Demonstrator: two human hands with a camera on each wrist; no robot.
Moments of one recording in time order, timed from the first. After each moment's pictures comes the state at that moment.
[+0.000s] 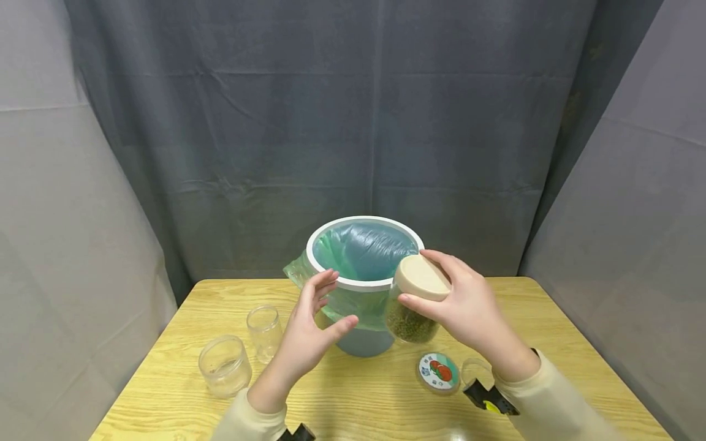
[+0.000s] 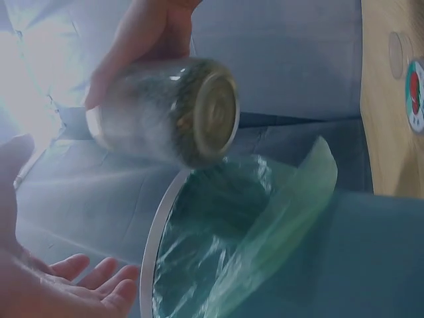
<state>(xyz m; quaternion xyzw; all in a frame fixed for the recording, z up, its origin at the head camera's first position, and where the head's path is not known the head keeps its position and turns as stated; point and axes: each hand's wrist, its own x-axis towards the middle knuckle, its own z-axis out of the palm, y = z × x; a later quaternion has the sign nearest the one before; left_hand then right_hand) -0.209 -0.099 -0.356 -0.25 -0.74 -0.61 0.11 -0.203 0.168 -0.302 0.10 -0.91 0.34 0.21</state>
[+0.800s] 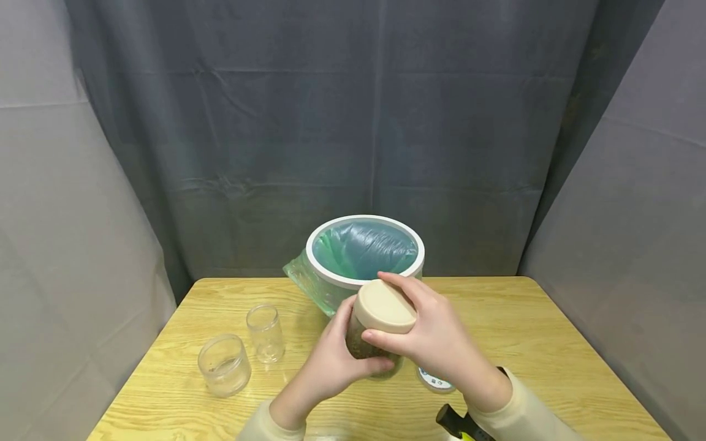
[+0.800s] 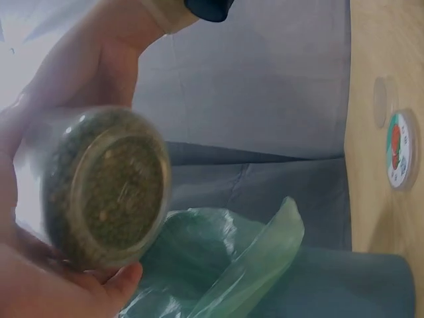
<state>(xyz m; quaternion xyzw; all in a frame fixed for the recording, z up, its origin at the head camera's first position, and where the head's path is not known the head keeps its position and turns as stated) -0.188 -0.068 -0.369 -0.28 -0.75 -0.60 0.02 -0.173 0.121 -0.311 0.20 -0.88 0.39 0.19</state>
